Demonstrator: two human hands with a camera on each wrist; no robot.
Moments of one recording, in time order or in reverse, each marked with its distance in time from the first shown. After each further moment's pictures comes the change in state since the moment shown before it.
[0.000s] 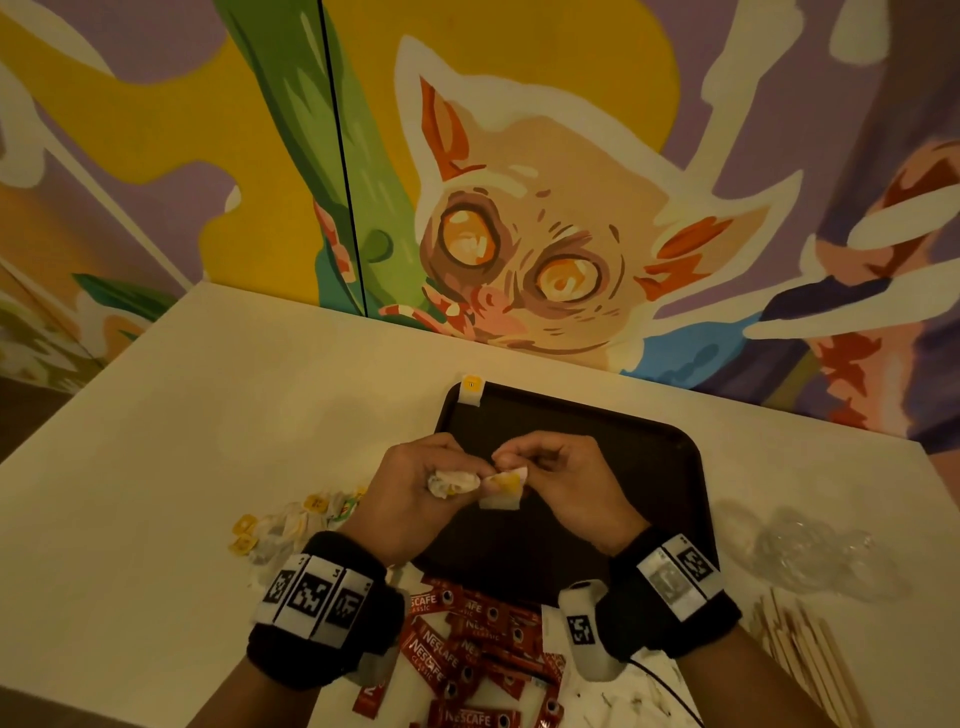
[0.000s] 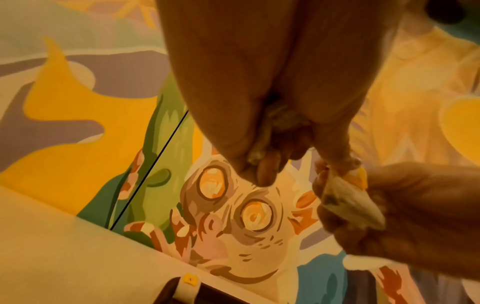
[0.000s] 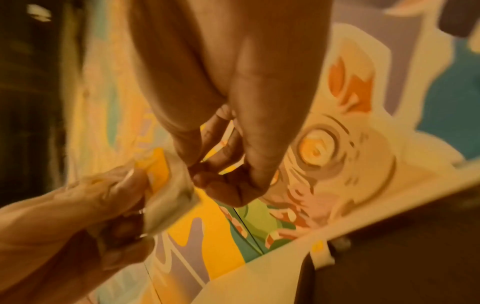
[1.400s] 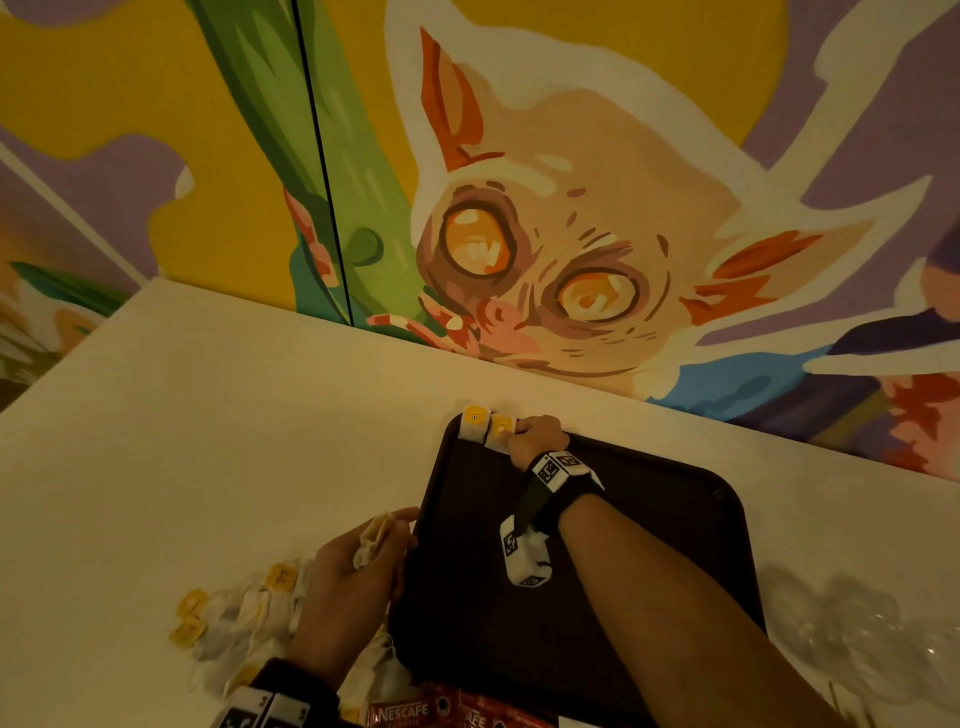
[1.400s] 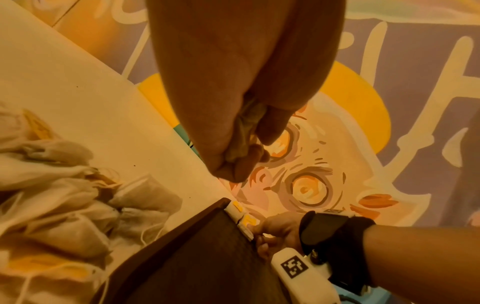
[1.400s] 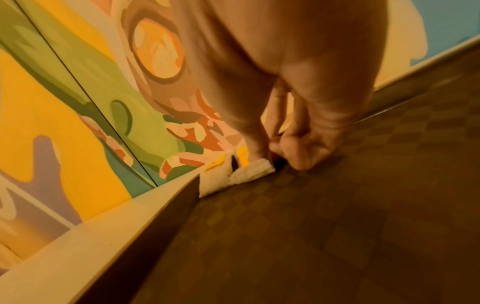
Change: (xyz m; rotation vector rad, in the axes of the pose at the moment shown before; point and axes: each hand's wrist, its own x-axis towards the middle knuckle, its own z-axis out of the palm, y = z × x) left_hand 0.010 -0.081 0.000 -0.399 0.383 -0.653; right_hand 0.210 0.138 -0.008 -0.559 0.319 0.690
